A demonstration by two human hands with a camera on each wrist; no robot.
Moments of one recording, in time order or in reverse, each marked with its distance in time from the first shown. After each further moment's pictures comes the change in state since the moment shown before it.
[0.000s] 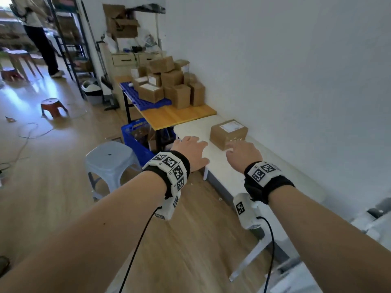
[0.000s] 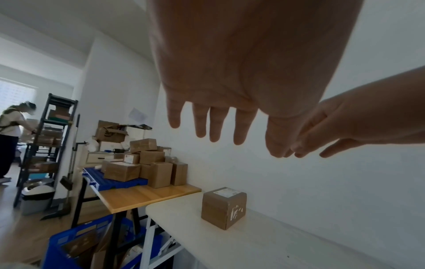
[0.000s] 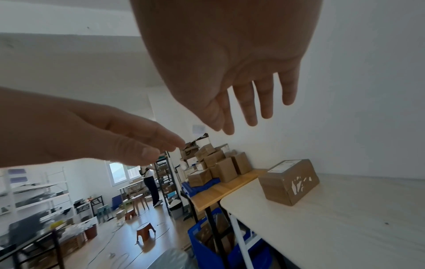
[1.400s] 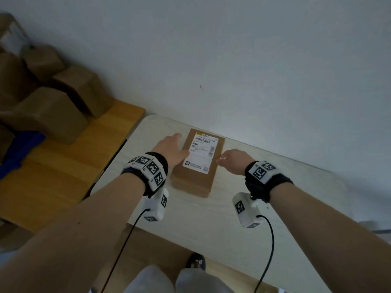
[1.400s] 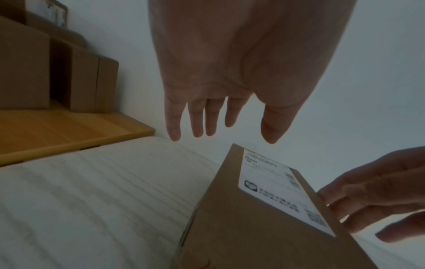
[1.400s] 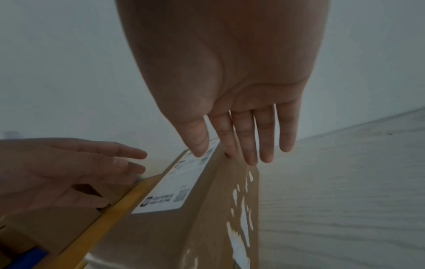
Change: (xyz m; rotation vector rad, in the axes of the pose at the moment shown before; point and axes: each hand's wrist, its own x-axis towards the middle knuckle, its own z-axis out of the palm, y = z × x) left_hand 0.544 -0.049 0.061 -0.329 -0.420 0.262; right_hand 0.409 0.129 0.078 0.292 -0.390 0.677
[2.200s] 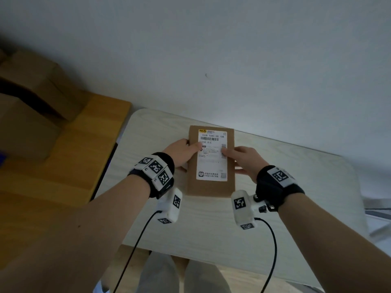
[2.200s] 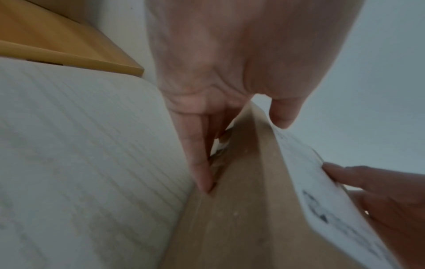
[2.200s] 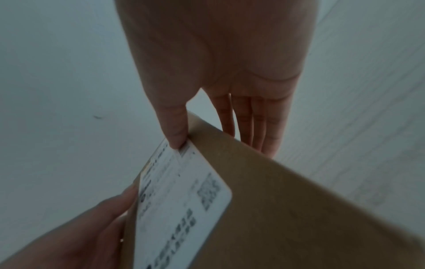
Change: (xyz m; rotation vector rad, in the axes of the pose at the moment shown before) left_hand 0.080 -0.022 0.000 -0.493 -0.395 -0.050; right_hand 0.052 -0.014 0.018 1.006 0.080 0.296
